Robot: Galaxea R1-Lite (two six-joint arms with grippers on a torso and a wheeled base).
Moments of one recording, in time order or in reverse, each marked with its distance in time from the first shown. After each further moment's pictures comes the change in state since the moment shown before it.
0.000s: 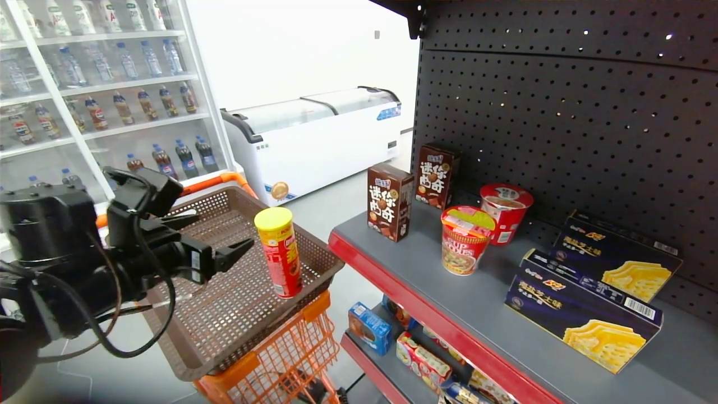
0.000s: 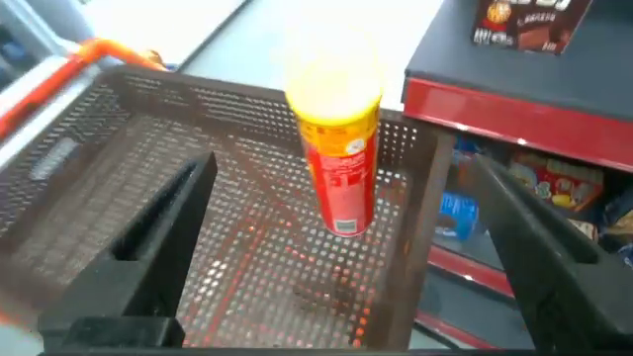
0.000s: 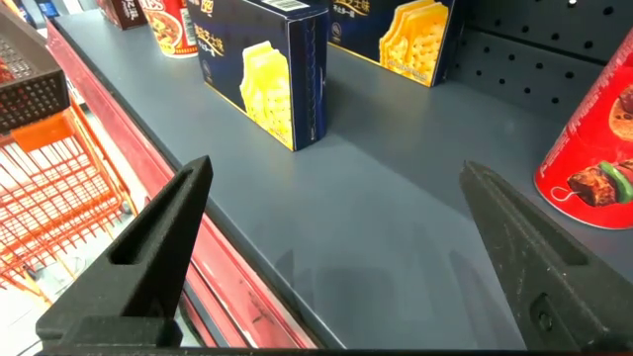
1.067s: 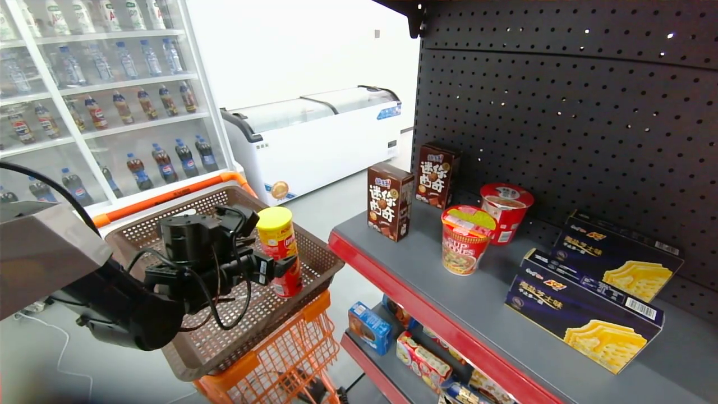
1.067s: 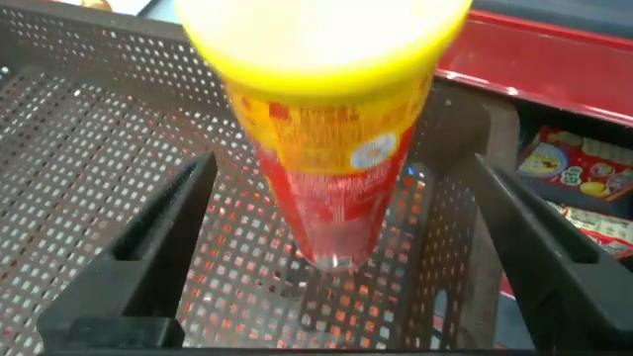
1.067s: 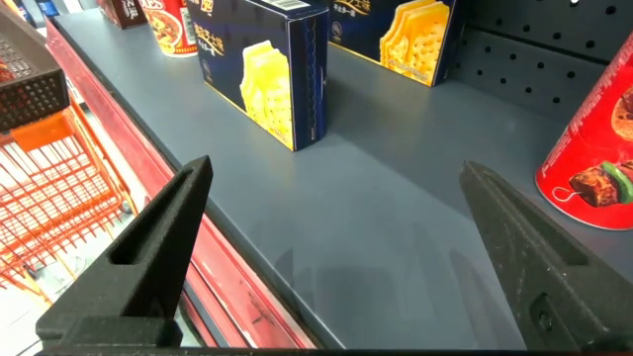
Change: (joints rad) left arm -0.027 0.503 -0.180 -0.228 0.001 -0.029; right arm 0.000 0.000 0.000 0.000 0.000 0.000
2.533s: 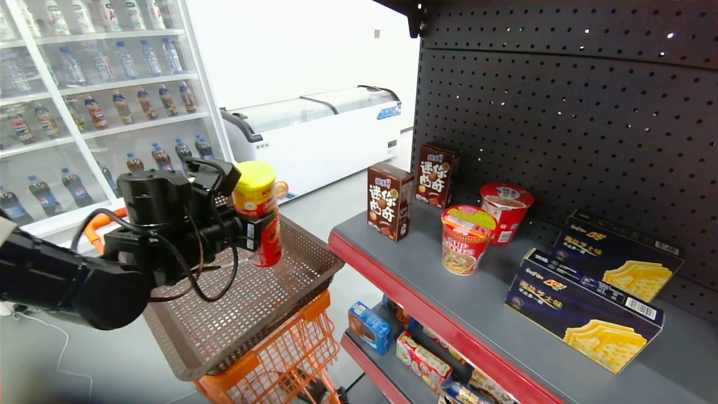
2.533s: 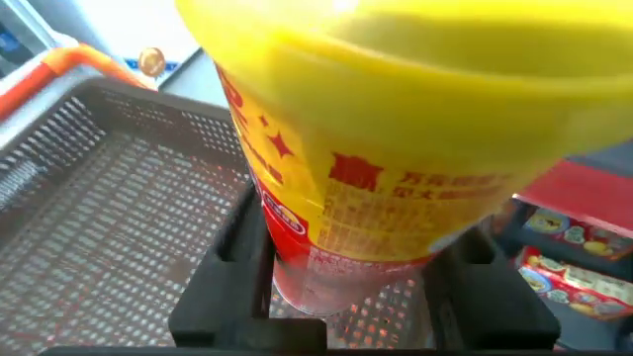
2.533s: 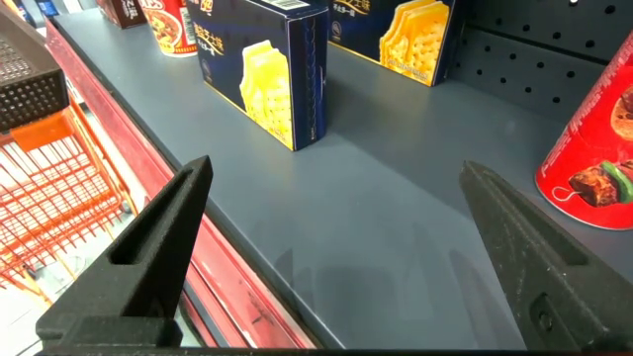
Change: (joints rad) left arm -0.028 -0.236 -0.069 0.186 0.089 -0.009; right arm 0.000 0.000 0.000 0.000 0.000 0.000
